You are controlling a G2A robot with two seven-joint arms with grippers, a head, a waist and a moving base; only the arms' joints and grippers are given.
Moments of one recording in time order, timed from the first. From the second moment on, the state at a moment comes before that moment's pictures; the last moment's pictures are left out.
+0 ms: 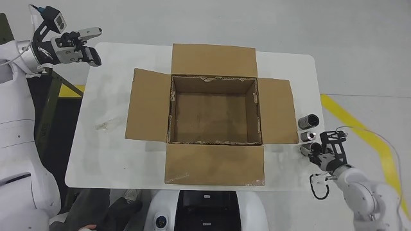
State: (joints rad) left arm 0.80 -0.93 -1.78 -1.23 -0.12 0.09 -1.51; right arm -1.86 -1.12 1.75 -1.80 -1.01 -0.23 0.62
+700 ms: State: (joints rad) left arm 0.80 -0.93 -1.78 -1.23 -0.12 0.09 -1.51; right arm -2.06 -1.12 1.91 -2.11 -0.96 -0.22 0.62
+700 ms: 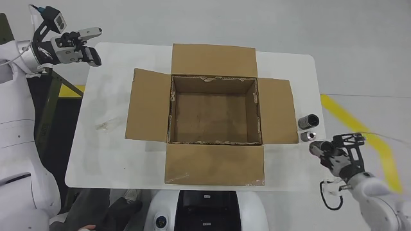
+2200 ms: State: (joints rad) left arm 0.80 -0.93 -1.78 -1.23 -0.12 0.09 -1.51; right arm -1.49 -1.13 1.29 -2.34 -1.08 -0.21 0.85
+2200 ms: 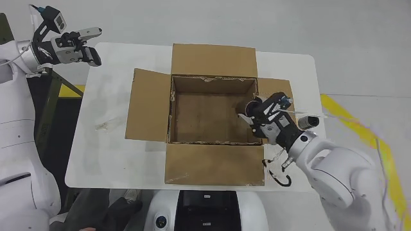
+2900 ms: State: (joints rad) left arm 0.80 -0.93 -1.78 -1.23 -0.12 0.09 -1.51; right arm -1.44 -1.13 1.24 -2.32 -1.08 -0.18 0.86
